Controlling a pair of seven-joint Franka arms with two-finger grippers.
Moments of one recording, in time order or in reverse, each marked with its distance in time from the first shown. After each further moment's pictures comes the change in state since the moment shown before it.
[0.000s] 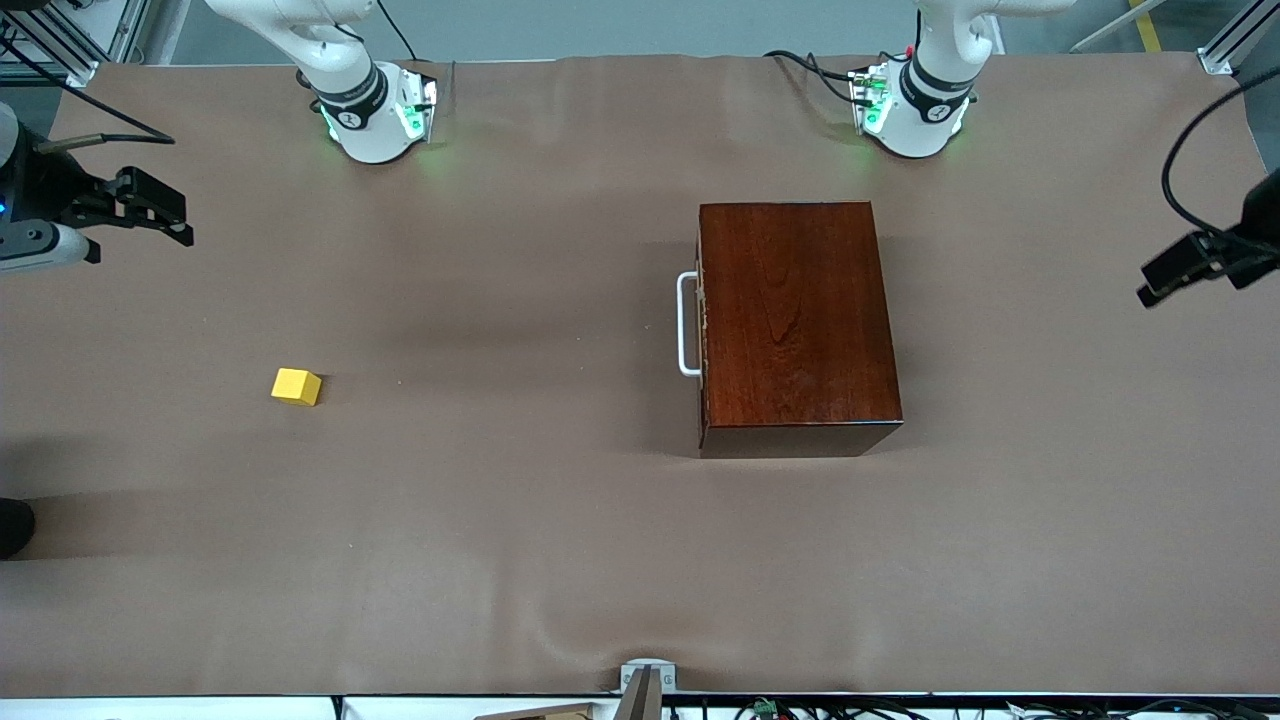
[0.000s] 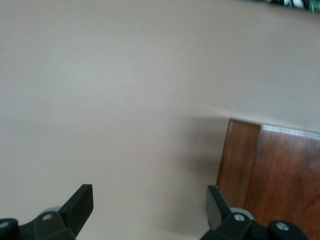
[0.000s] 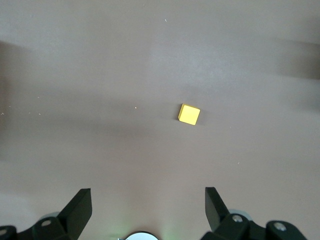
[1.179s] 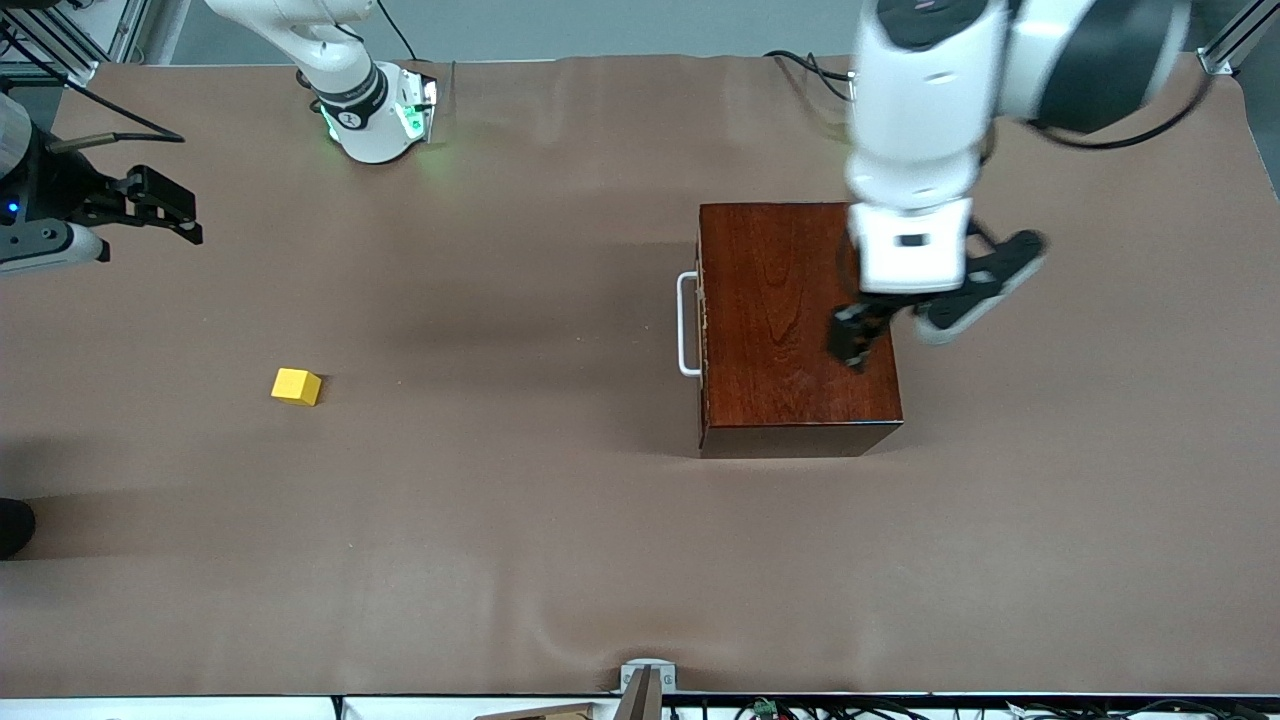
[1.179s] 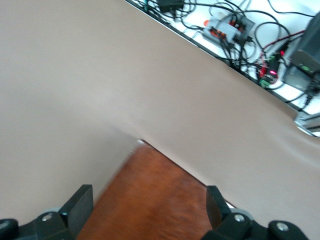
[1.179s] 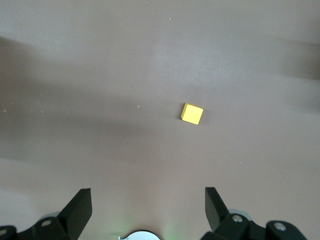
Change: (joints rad) left arm -0.475 0.162 0.011 0.053 0.257 0.187 -0.974; right arm 0.008 0.001 0.009 0.001 0.000 -0.005 0.002
